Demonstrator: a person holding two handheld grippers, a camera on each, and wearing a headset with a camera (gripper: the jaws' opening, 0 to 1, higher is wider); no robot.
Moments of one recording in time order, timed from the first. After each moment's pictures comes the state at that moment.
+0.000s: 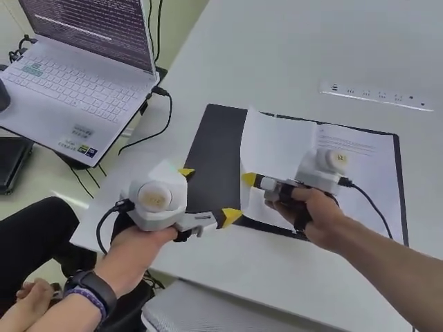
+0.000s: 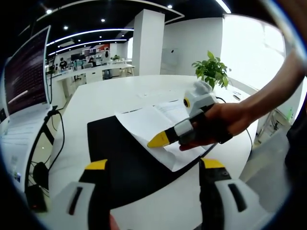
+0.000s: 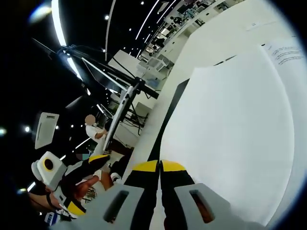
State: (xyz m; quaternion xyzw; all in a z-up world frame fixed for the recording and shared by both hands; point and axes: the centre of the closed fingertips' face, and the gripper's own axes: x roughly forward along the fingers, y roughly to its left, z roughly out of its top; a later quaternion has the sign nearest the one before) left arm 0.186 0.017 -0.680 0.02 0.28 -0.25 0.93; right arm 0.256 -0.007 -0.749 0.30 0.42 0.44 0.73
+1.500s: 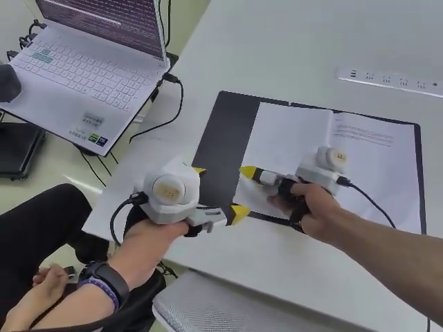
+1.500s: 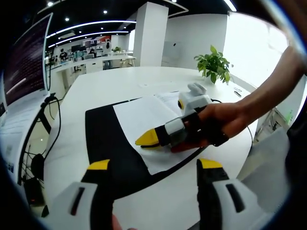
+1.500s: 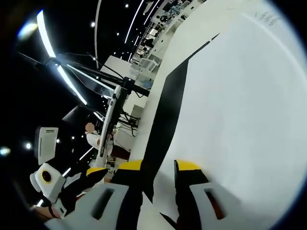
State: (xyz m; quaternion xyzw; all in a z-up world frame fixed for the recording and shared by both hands) left arm 0.184 0.020 -0.706 0.01 0.32 -0.25 0.92; right arm 0.256 0.010 -0.776 0.36 0.45 0.41 0.71
